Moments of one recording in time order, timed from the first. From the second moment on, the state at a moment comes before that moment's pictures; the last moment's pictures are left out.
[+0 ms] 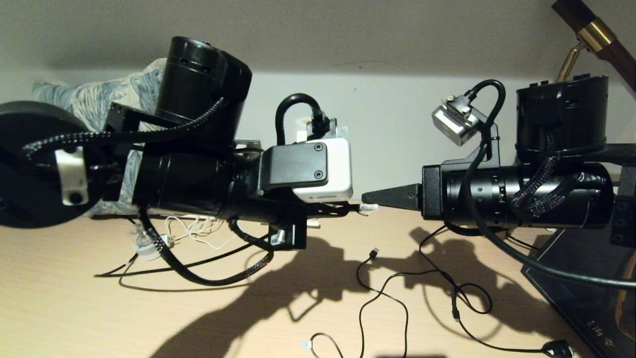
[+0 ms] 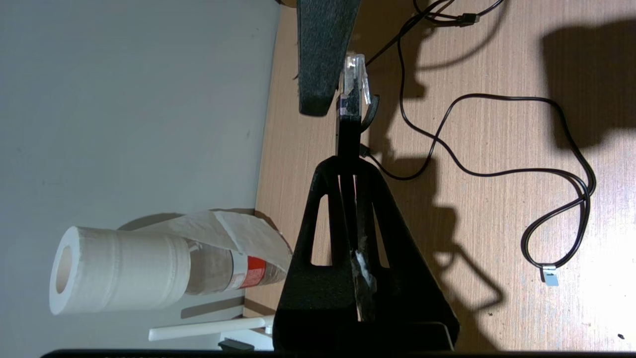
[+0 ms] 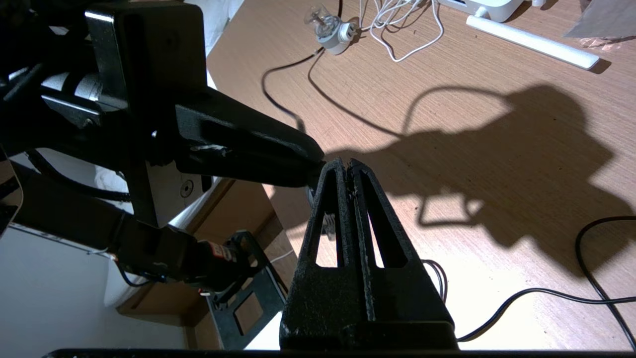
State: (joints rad) left arm -0.72 1.67 -1.42 0.21 -0.29 1.05; right arm 0.61 1.59 -1.11 -0.20 0.50 0.47
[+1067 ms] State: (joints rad) left arm -0.72 1.68 -1.38 0.15 -0.29 1.04; right arm 0.62 1.59 -1.09 -0.20 0.46 0.48
